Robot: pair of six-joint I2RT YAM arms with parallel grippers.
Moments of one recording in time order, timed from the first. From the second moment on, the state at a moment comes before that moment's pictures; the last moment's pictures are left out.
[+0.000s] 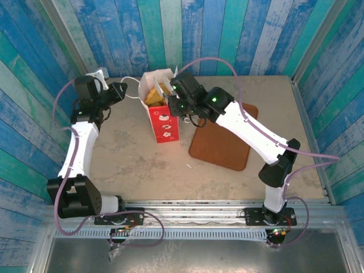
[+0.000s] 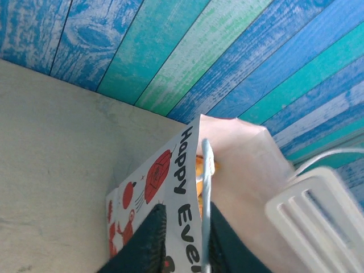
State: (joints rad) left arm 0.11 1.33 1.20 -0.24 0.49 -0.48; right arm 0.90 1.87 2.11 -0.97 0.19 0.52
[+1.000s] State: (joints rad) left arm 0.11 0.87 0.94 -0.30 0.41 -0.51; right arm 0.89 1.13 1.25 -0.90 0.46 0.58
